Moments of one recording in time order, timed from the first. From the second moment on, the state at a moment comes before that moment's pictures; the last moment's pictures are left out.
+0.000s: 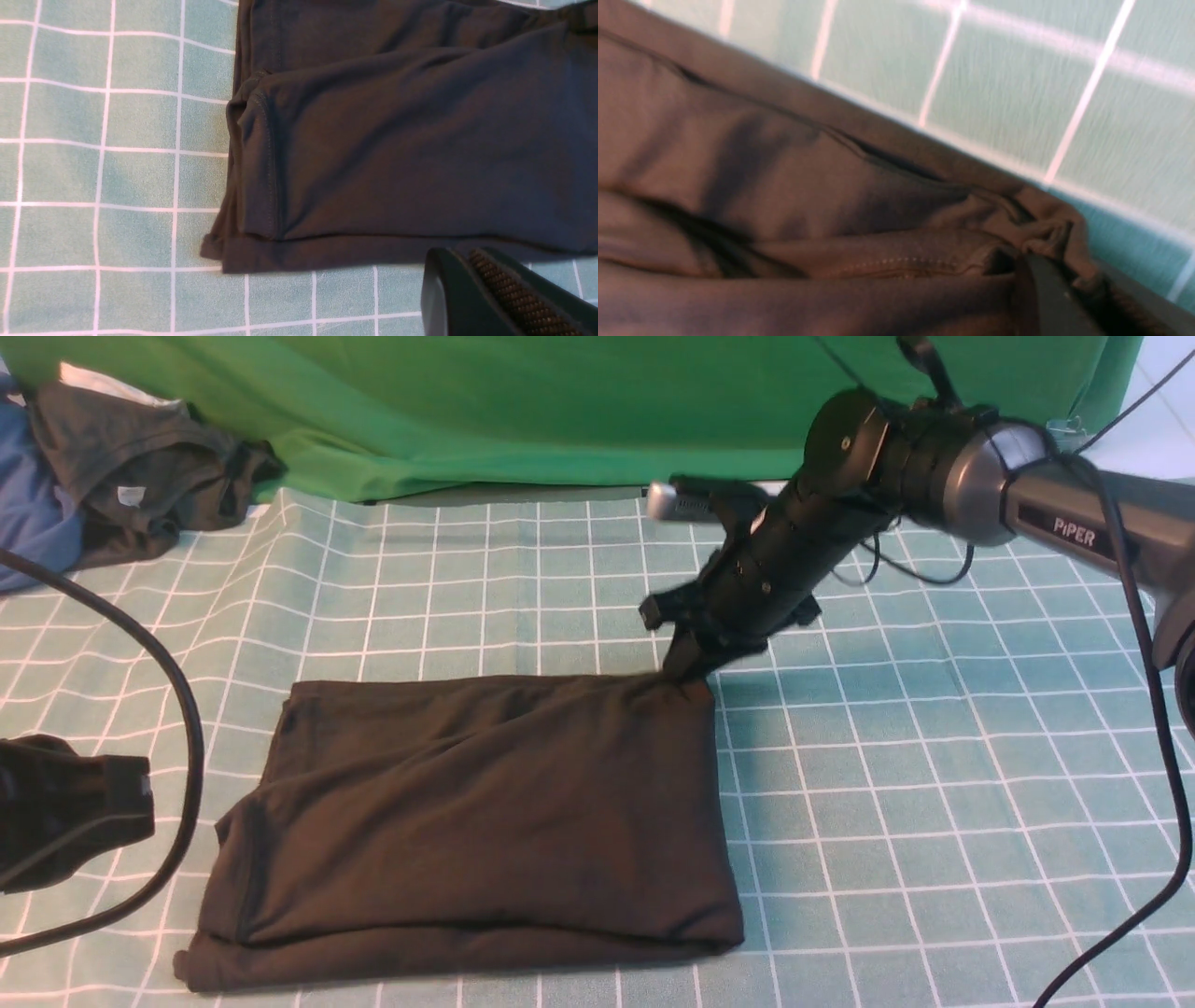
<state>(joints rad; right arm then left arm) 0.42 2.29 -1.89 0.54 0.96 -0.21 0.06 0.82 -0.79 -0.29 1.01 0.00</state>
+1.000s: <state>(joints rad) 0.22 1.92 -2.07 0.20 1.19 -0.16 0.06 0.82 -0.79 -0.28 0.99 0.01</state>
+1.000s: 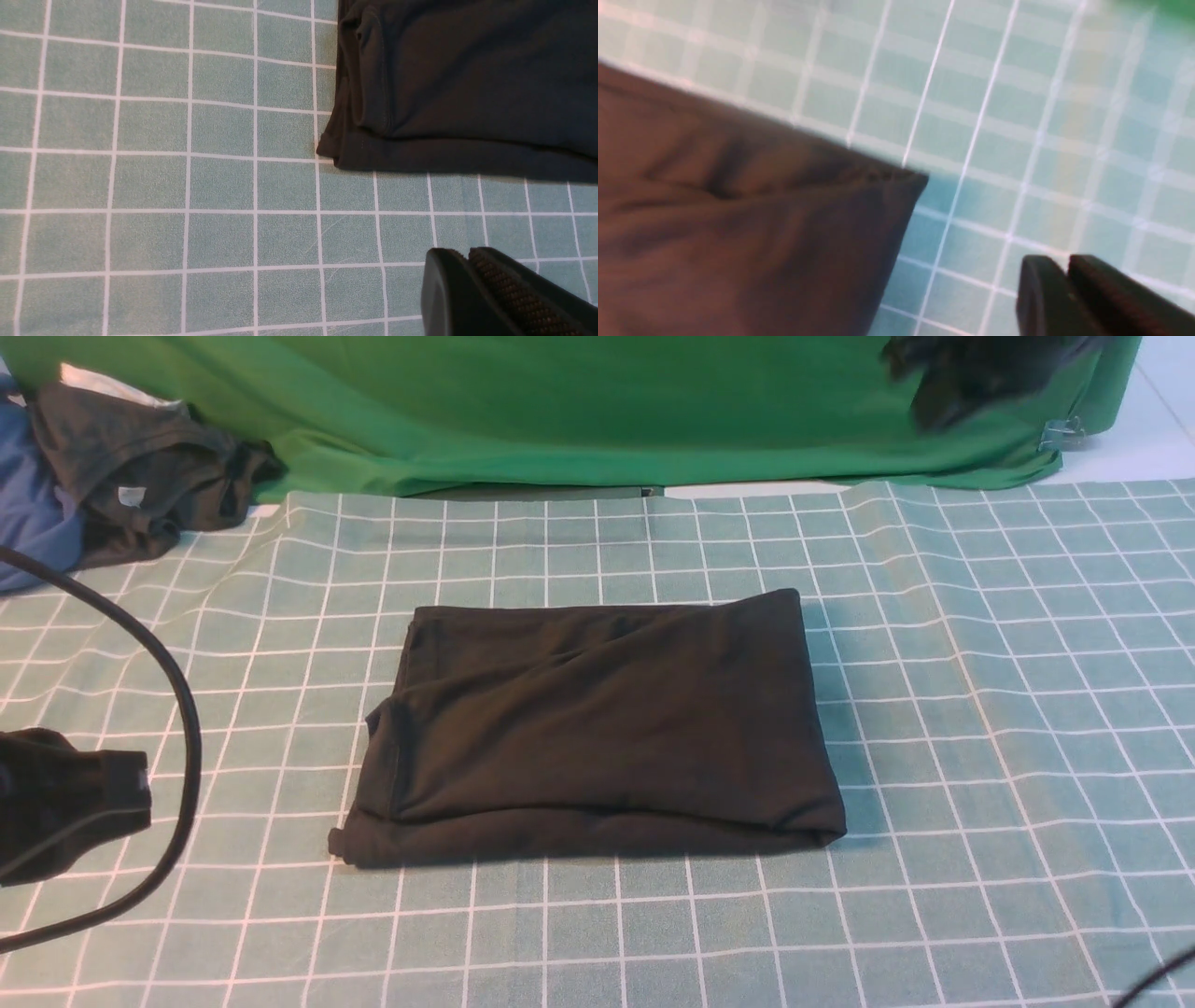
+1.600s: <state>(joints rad) 0.24 0.70 -1.00 0.19 0.40 -0.24 0.06 0.82 -0.79 -0.27 0.98 0.04</state>
